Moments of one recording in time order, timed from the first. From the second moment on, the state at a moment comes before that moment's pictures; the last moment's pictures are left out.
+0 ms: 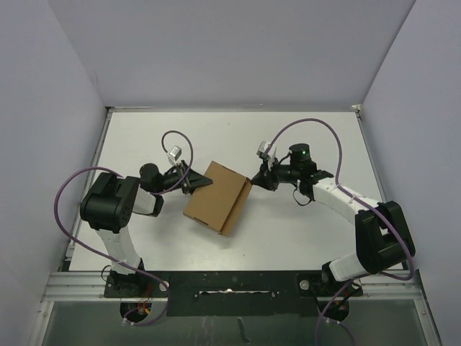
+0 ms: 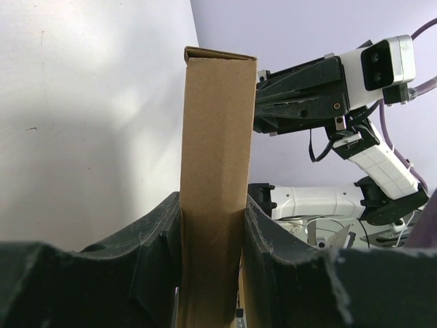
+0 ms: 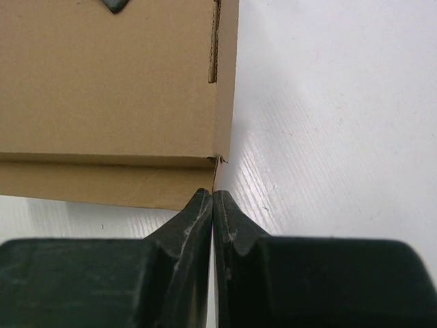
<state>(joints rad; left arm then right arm) -0.20 1.86 0.55 1.28 1.00 -1.37 0.37 1.46 0.84 0.03 -0.77 -0.36</state>
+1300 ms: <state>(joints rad) -0.20 1.32 0.65 0.95 1.11 -0.87 0.20 1.13 0.92 -0.29 -1.18 -0.84</state>
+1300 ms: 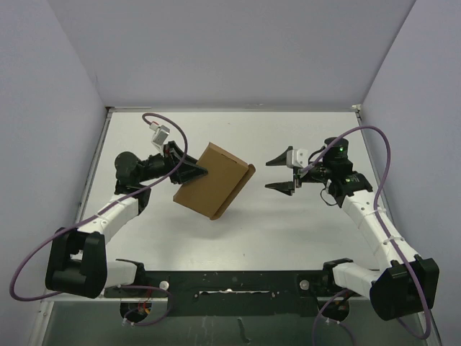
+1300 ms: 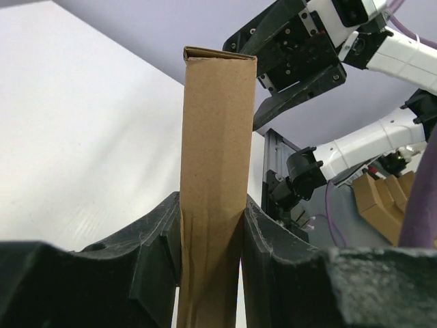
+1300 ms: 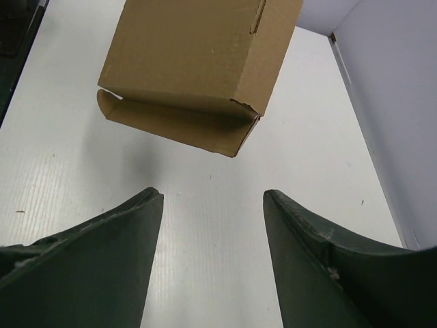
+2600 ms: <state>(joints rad) -0.23 1.20 0.63 0.96 1.10 -0.82 0.30 1.09 0.96 -0.16 -1.11 -0.67</state>
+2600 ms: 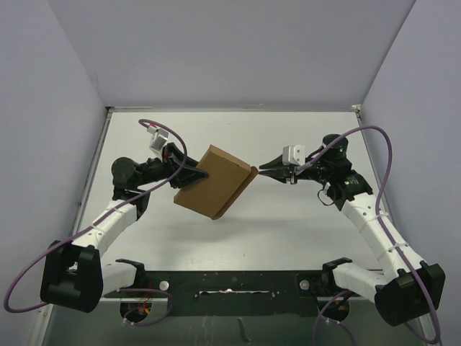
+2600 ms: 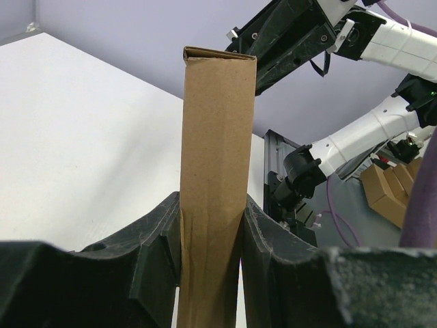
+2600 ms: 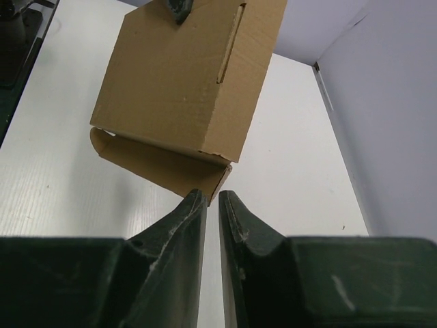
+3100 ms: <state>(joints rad) -0.23 1.20 0.63 0.94 1.10 -0.80 0.32 1.08 0.96 -0.19 -1.10 -0.69</state>
